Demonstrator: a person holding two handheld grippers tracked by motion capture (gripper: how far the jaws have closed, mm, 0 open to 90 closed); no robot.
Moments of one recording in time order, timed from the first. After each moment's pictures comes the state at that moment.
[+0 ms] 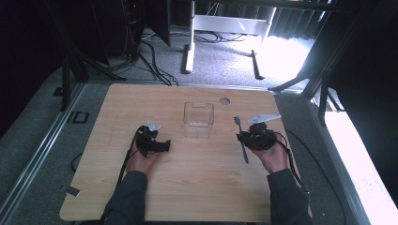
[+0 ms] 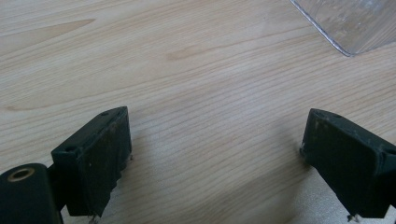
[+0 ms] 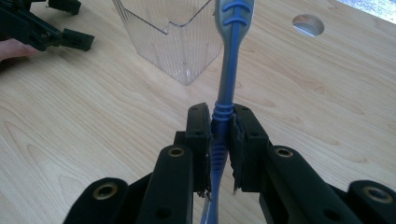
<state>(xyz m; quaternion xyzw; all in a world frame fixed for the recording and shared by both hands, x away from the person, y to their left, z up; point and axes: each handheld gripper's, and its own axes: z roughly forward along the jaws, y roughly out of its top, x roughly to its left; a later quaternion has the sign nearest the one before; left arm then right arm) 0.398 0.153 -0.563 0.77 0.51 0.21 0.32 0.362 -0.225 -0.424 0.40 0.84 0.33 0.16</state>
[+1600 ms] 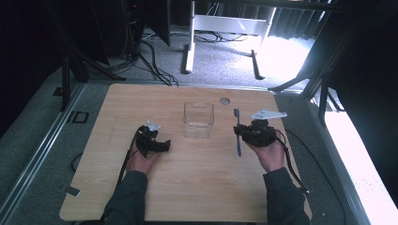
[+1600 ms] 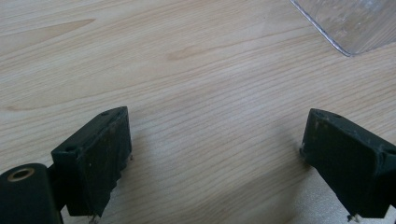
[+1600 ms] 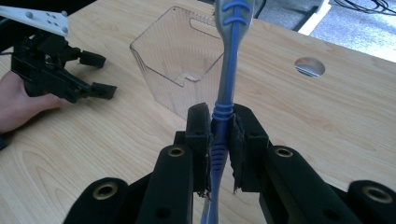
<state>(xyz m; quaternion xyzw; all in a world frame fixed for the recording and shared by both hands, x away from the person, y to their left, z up) 0.398 0.153 -0.563 0.77 0.51 0.21 0.32 0.360 -0.220 -0.410 0.40 0.80 0.41 0.17</state>
